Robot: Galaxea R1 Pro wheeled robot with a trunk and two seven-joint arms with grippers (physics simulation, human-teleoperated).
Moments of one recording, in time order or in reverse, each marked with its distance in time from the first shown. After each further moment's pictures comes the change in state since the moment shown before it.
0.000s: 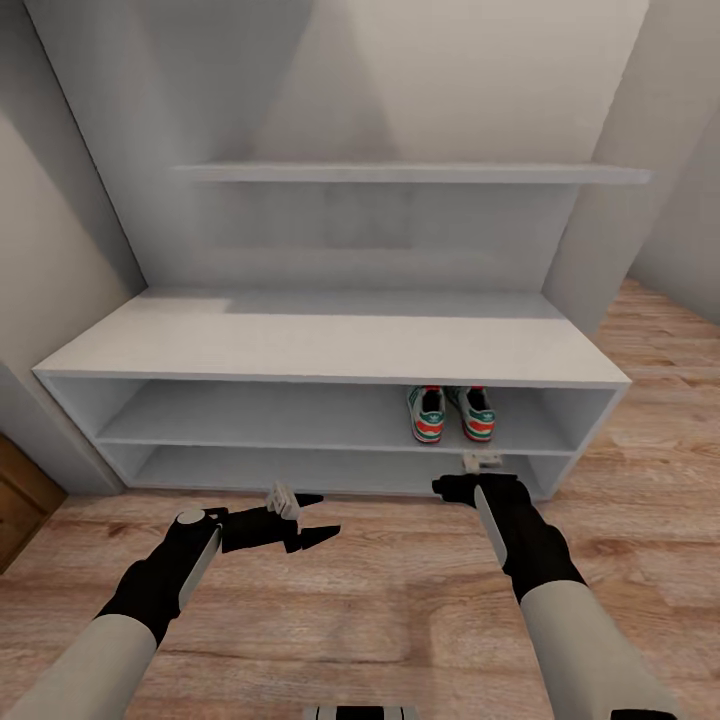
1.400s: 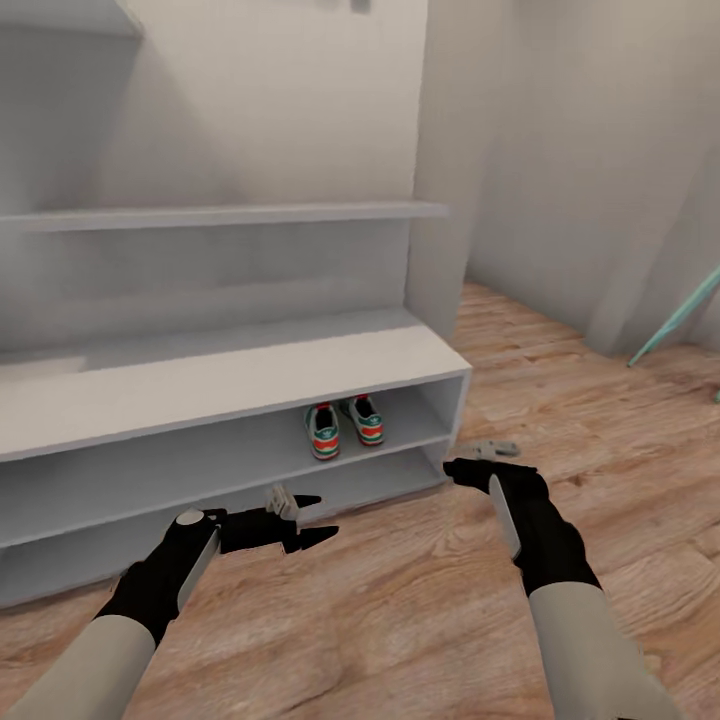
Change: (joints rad) left arm 0.001 0.003 0.003 0.006 0.000 0.003 0.007; right arm 0.008 0.004 -0.080 -0.111 -0.010 -0.003 -0.001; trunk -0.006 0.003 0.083
